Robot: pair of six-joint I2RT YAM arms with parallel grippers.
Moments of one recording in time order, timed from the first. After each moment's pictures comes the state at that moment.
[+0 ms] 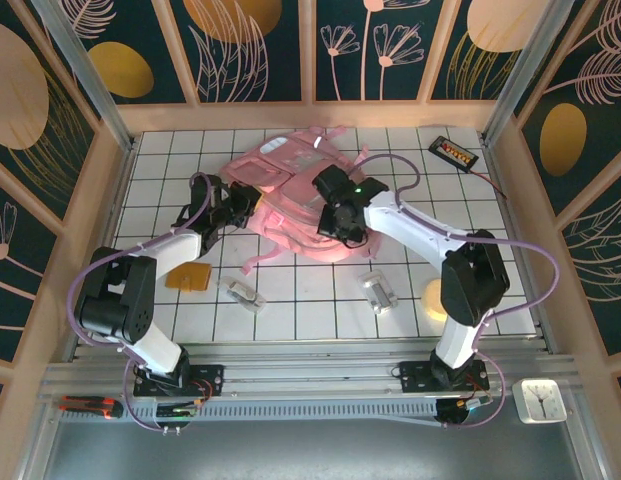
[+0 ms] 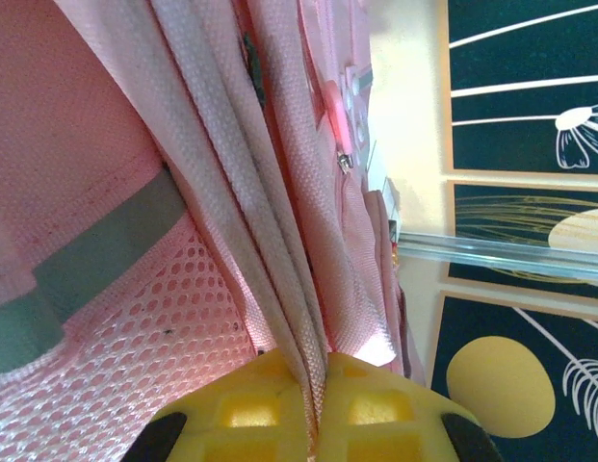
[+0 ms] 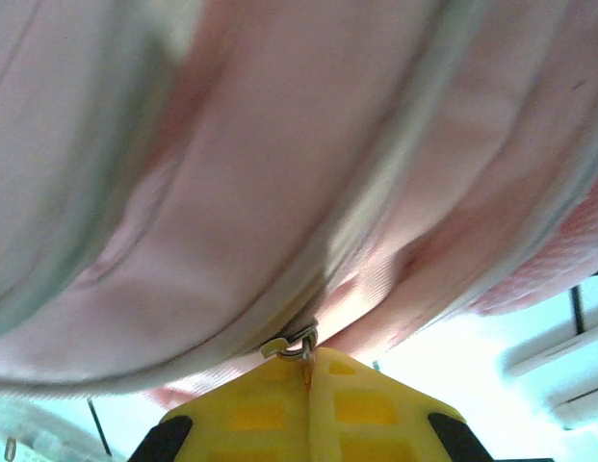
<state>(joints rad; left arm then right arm) -0.26 1.61 0.84 0.32 0.38 -1.31 0.70 1.76 1.47 -0.93 0.06 0.89</state>
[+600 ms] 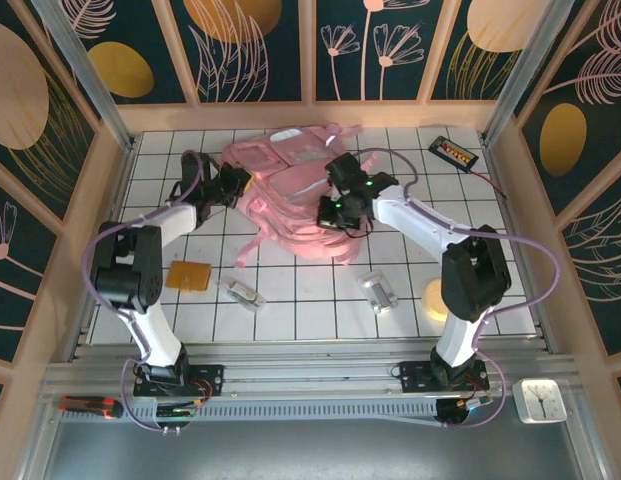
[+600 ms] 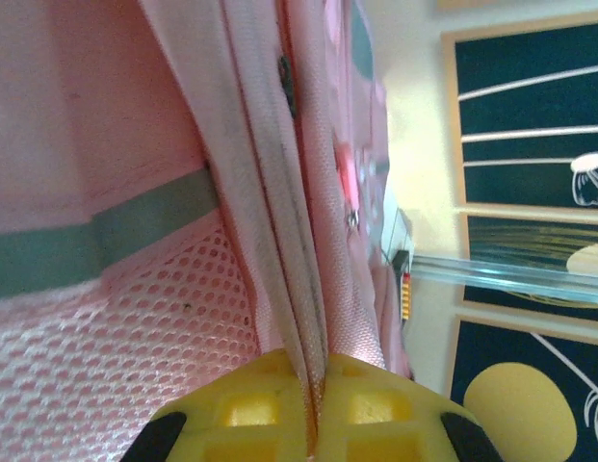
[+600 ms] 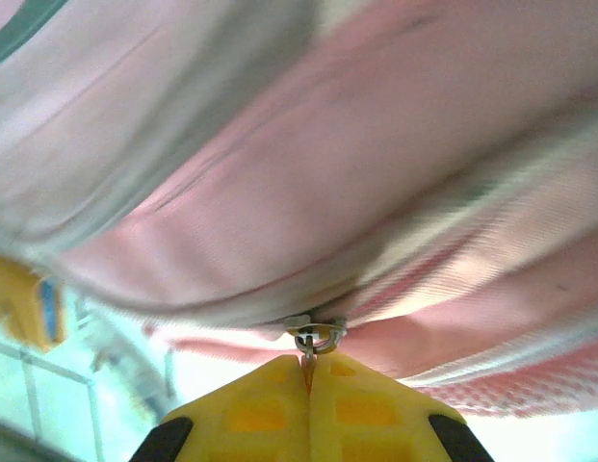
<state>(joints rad) -0.13 1.85 1.14 0.20 0.50 -1.18 0.65 1.80 1.48 -0.73 -0.25 0.65</state>
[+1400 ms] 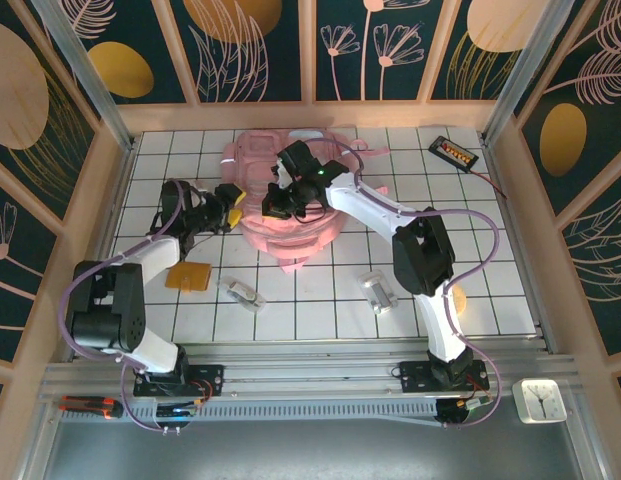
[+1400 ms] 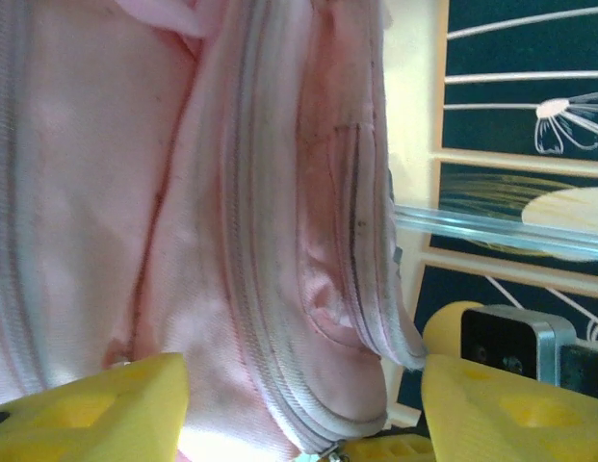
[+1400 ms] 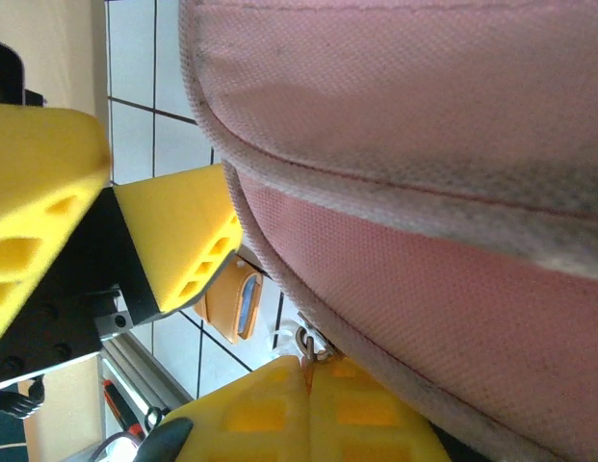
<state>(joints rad) -0.09 1.55 0.76 0.31 0.64 -1.29 0.74 2.14 1.90 -0.68 -0.49 0.71</state>
